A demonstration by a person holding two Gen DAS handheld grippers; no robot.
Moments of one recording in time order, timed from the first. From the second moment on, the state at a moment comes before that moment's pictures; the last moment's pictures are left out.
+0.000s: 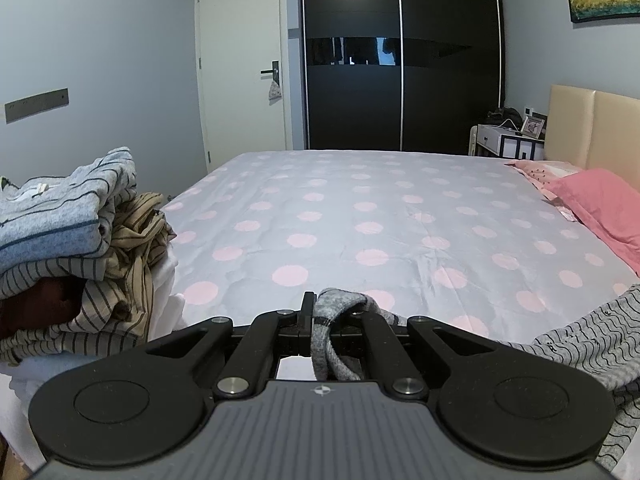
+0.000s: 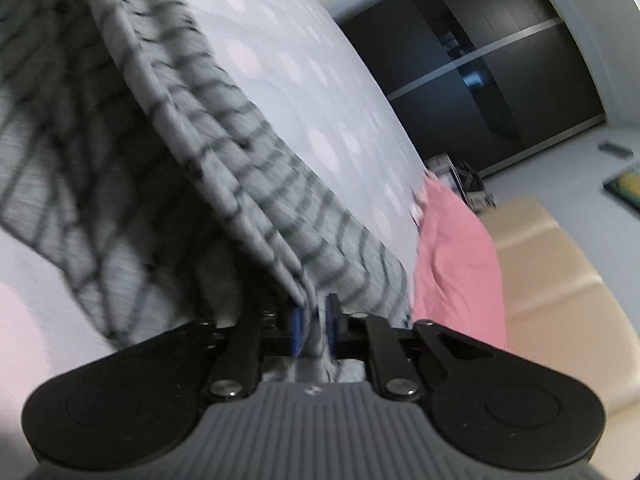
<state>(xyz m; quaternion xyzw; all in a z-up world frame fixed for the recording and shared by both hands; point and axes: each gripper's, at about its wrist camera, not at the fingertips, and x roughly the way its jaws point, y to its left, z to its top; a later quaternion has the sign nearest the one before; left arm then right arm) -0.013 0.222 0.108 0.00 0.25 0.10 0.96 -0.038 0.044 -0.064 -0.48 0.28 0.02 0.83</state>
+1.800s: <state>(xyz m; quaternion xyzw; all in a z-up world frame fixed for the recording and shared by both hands) 0.124 0.213 0.128 0.07 0.35 0.01 0.94 0.024 0.013 0.099 -0.32 0.18 -0.19 0.91</state>
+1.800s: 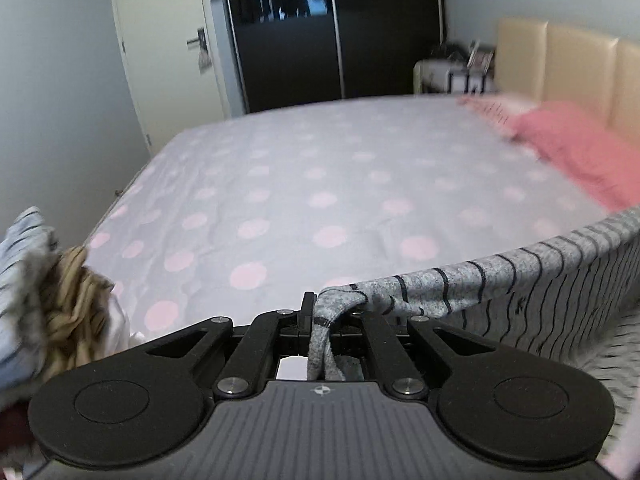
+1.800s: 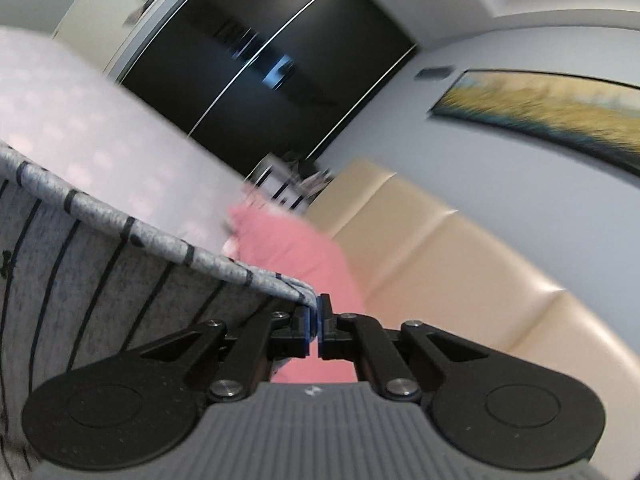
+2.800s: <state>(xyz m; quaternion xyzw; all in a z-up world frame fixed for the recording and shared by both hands) 0.302 0.261 -0.066 0.08 0.46 0.08 0.88 0.291 0.020 -0.088 -0.25 0.36 -0.14 0.89</state>
